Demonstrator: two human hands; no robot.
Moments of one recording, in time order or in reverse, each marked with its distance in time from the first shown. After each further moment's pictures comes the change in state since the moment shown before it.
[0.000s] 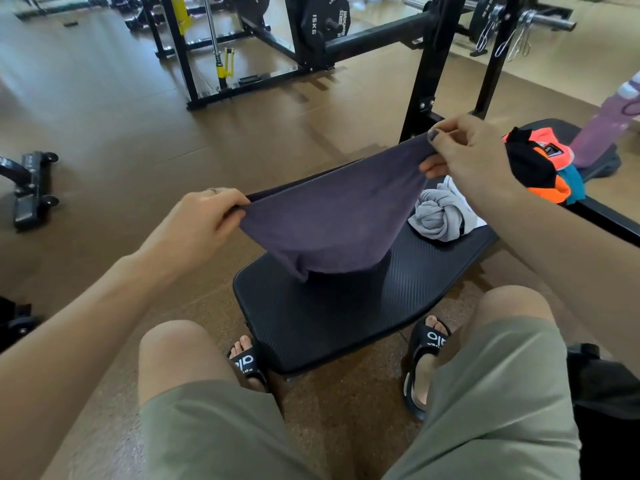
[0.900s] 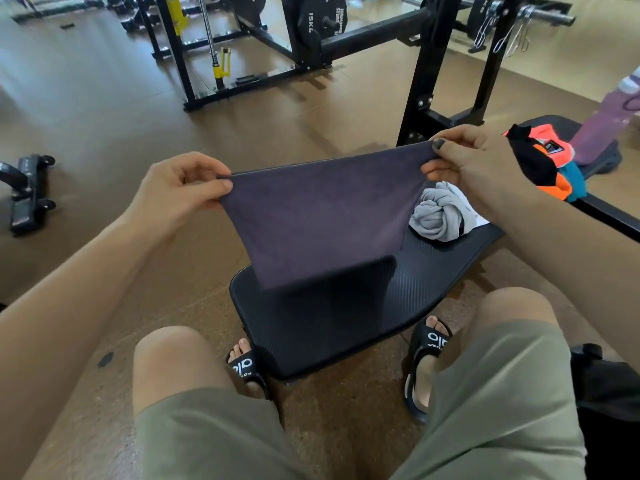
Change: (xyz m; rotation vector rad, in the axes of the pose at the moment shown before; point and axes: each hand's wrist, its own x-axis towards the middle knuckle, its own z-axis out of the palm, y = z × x) left_hand 0.028 -0.007 -0.019 -0.832 0.150 -0.457; right_hand 0.009 0.020 -0.013 0.288 -0.088 0.135
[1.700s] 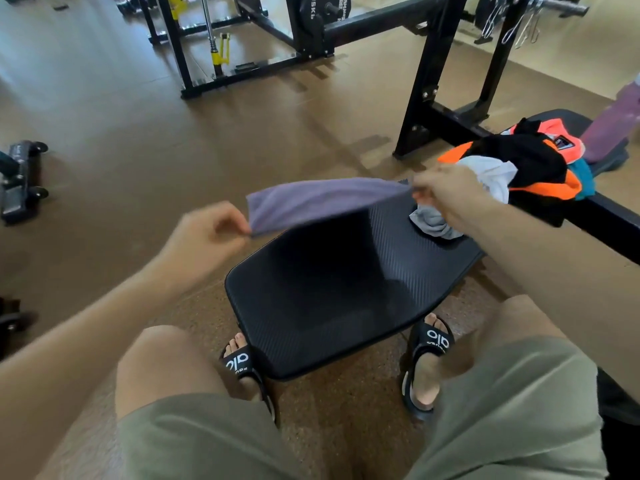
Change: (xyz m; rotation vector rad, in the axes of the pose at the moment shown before) left_hand -0.027 -0.065 0.030 0.397 -0.165 0.130; right_hand 0.031 0.067 0.022 -0.140 0.074 0.287
